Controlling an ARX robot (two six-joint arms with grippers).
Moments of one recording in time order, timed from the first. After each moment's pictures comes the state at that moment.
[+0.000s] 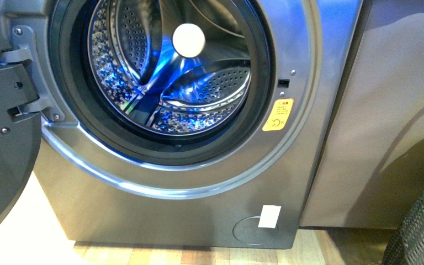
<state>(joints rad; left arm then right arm) -0.72 1.77 2.16 -0.16 0.28 0.05 -0.97 1.32 0.95 0.08 -0.72 -0.09</state>
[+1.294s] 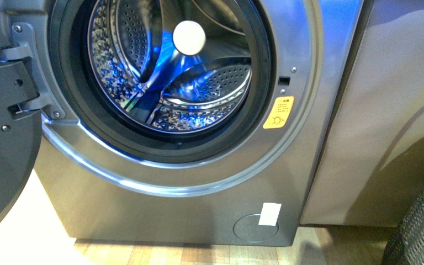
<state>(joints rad) -0.72 1.77 2.16 -0.16 0.28 0.05 -0.75 1.61 1.01 0.02 -0.17 -1.26</state>
